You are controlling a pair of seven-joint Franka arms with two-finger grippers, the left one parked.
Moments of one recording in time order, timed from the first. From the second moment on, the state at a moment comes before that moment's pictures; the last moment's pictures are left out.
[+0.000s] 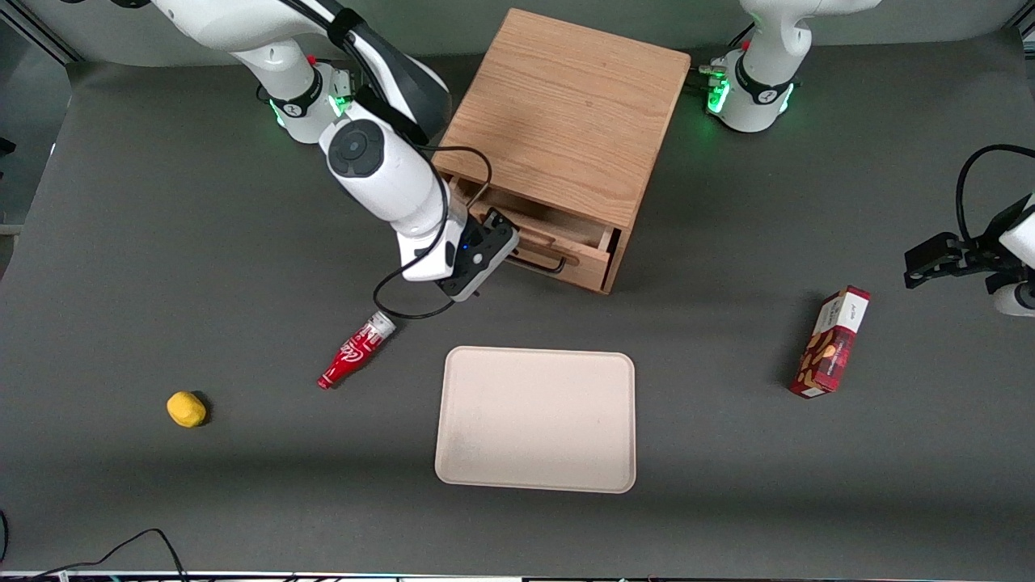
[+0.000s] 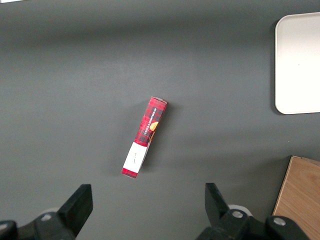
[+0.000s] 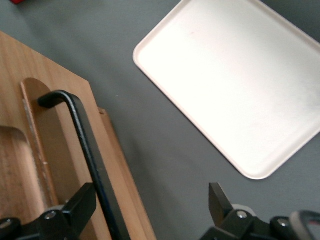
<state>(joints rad) 0.10 0.40 0.62 -1.75 0.00 2.33 -0.07</state>
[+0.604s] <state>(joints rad) 0.09 0.46 0.55 -1.67 0.00 2.33 -0.17</state>
